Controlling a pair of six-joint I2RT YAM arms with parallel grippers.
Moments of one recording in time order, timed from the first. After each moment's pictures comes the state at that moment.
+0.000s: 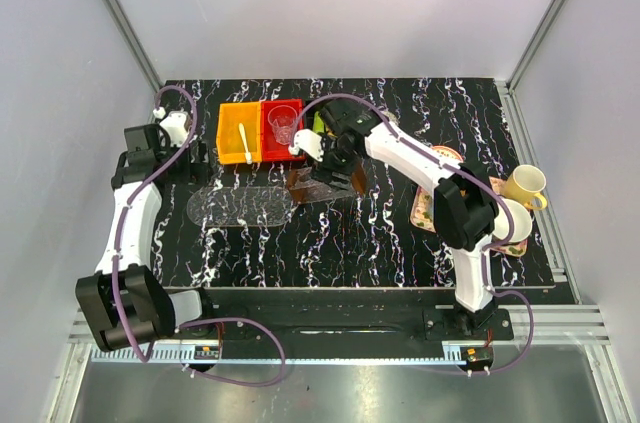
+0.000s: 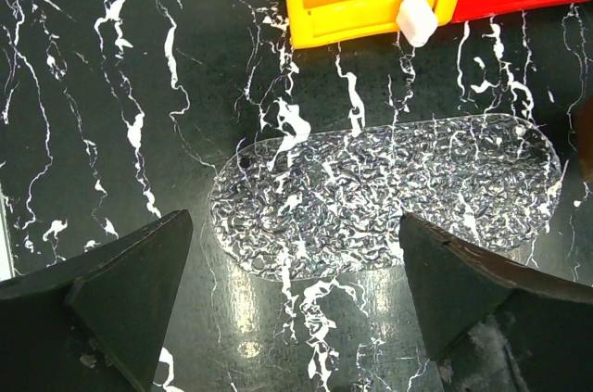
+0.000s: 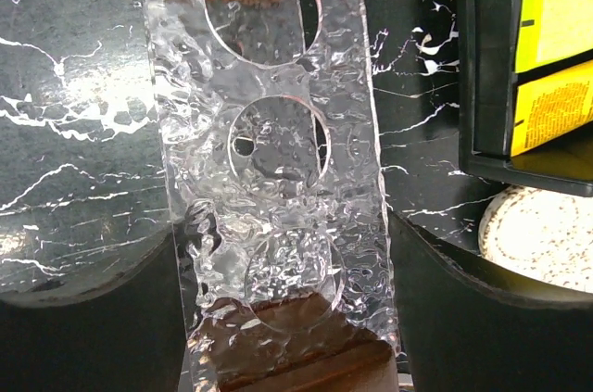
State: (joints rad) left arm 0.21 1.22 0.99 -0.54 0.29 0.19; right arm 0.68 2.03 1.79 -0.90 -0.21 -0.74
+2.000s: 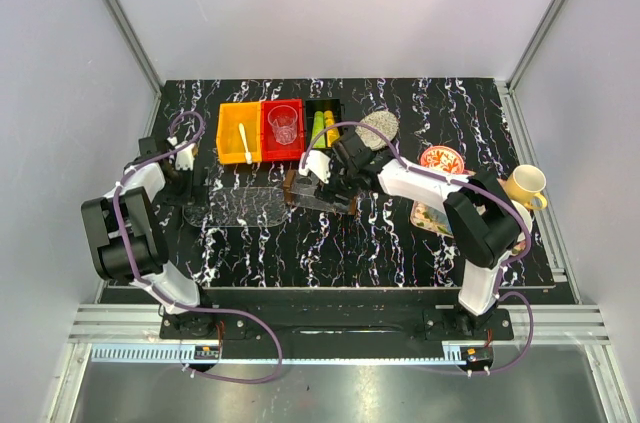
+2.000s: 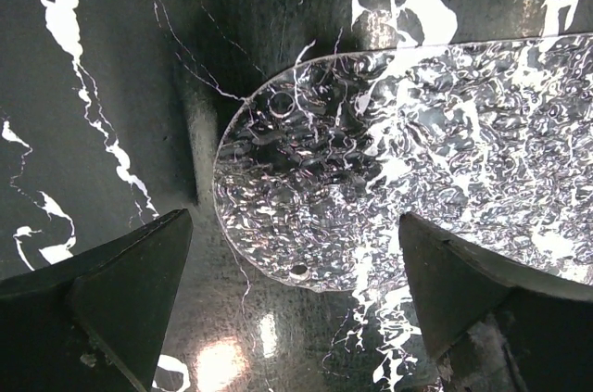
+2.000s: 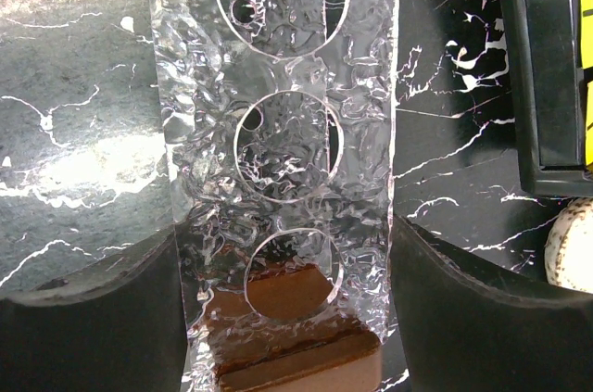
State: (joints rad) left arm 0.31 1.62 0.96 -0.54 0.21 0.31; right arm 0.71 1.84 1.26 -0.33 -0.20 -0.63
